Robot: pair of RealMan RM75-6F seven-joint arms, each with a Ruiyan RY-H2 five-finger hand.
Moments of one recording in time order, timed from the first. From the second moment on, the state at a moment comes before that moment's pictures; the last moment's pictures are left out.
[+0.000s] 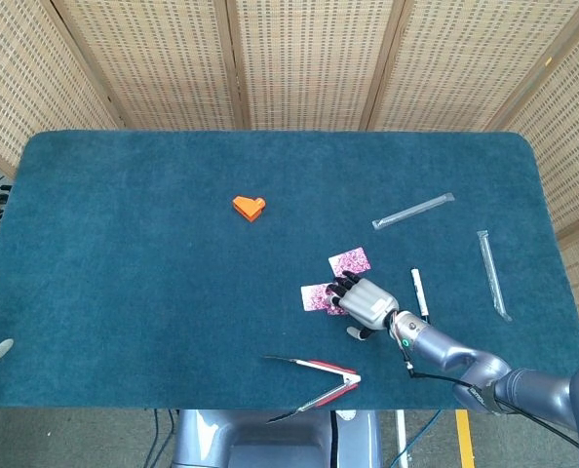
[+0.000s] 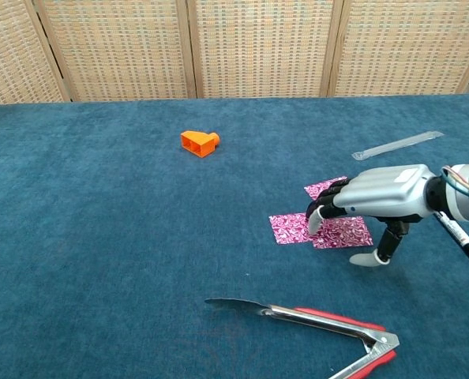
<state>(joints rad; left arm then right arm) -0.06 -0.99 -0.05 -1.67 1.40 1.44 0.03 0.90 -1.43 -0.04 -1.35 -1.48 0.62 -0.07</state>
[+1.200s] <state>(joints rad) -0.05 -0.98 -0.04 -1.66 1.41 1.45 0.01 0.94 -1.40 0.04 -1.43 -1.41 0.62 -0.13</state>
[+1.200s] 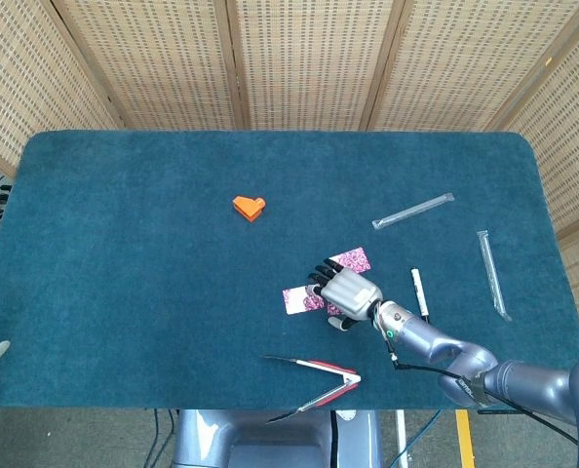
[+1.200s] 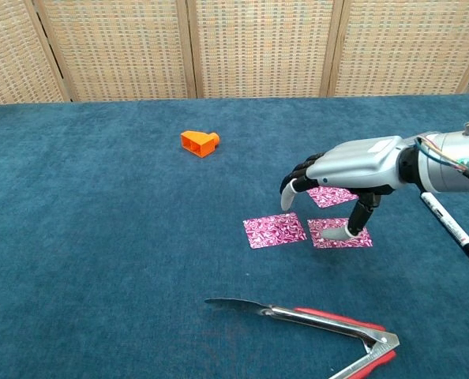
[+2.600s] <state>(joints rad) -0.07 -0.97 -0.04 -1.70 1.41 1.44 0.04 0.76 -1.49 0.04 -1.31 -1.34 0.85 -0.19</state>
